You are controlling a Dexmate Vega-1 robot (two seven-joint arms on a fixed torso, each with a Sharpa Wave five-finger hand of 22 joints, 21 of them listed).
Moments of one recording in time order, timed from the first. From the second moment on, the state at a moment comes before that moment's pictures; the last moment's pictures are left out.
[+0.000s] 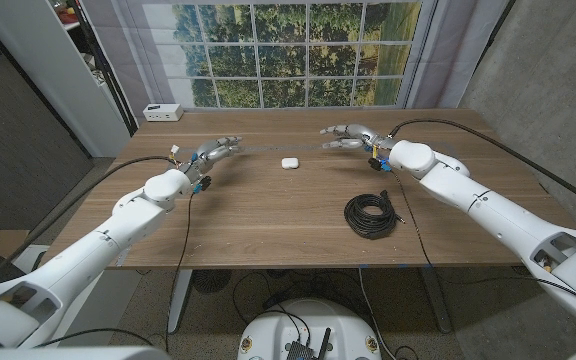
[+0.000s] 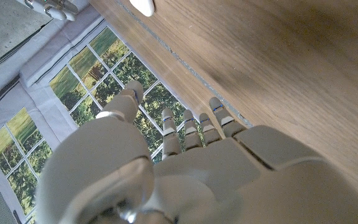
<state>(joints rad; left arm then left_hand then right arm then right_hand) 0.79 0.74 0.45 -1.43 -0.36 -0.05 0.02 0.69 0.07 0.60 -0.19 0.17 0.30 -0.08 0.22 0.20 0.11 0.03 0.21 0.36 0.03 0.03 0.17 0.17 0.01 0.07 0.51 0.17 -0.51 -0.64 -0.72 -1.41 0.11 0.04 0.18 0.92 0.07 0.13 -0.12 0.19 0.36 -0.22 0.19 0.27 0.10 -0.10 0.18 0.33 -0.01 -0.03 0.18 0.18 0.08 0.02 0.30 0.16</state>
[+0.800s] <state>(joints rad) 0.78 0.79 0.50 -1.49 -0.27 0.02 0.03 0.71 0.05 0.58 -0.18 0.17 0.31 -0.08 0.22 0.20 0.10 0.02 0.21 0.36 0.01 0.03 0.18 0.17 0.01 0.07 0.49 0.17 -0.34 -0.48 -0.89 -1.18 -0.14 0.03 0.25 0.95 0.07 0.15 -0.14 0.19 0.30 -0.22 0.18 0.25 0.04 -0.10 0.18 0.32 -0.07 -0.04 0.18 0.18 0.05 0.04 0.25 0.17</state>
